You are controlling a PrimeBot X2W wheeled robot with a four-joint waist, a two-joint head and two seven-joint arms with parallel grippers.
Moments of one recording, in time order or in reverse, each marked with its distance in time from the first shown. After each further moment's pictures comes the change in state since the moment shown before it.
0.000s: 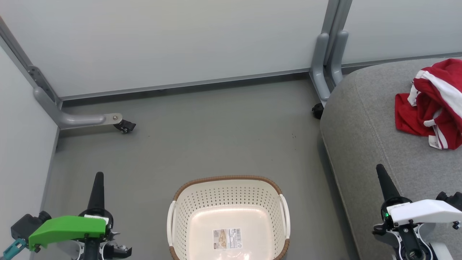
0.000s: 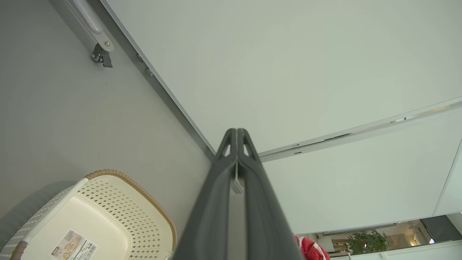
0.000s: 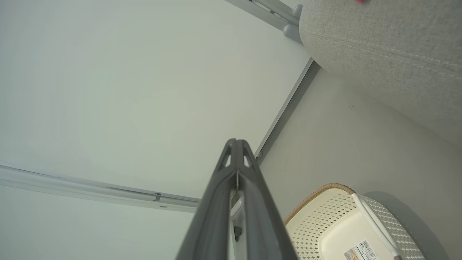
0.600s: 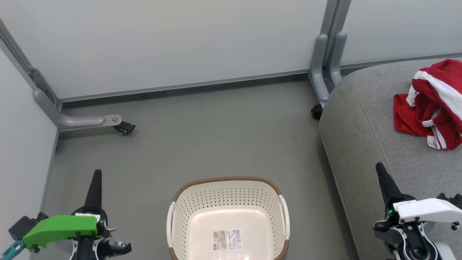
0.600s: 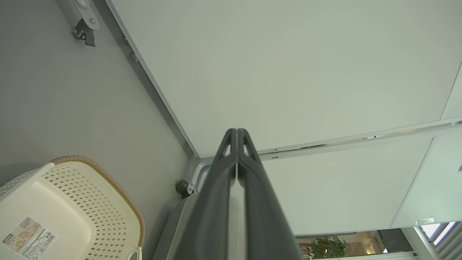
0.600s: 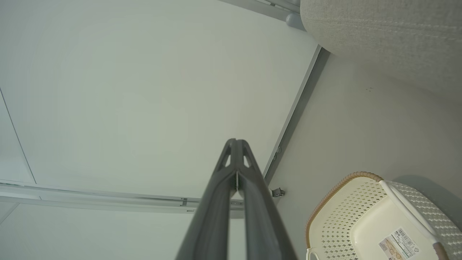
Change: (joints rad) left arm -0.010 -0.002 0.018 -0.001 -0.154 -0.001 0.039; right arm -0.012 -0.001 -0.008 0.009 0.160 0.000 0.038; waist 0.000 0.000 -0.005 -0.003
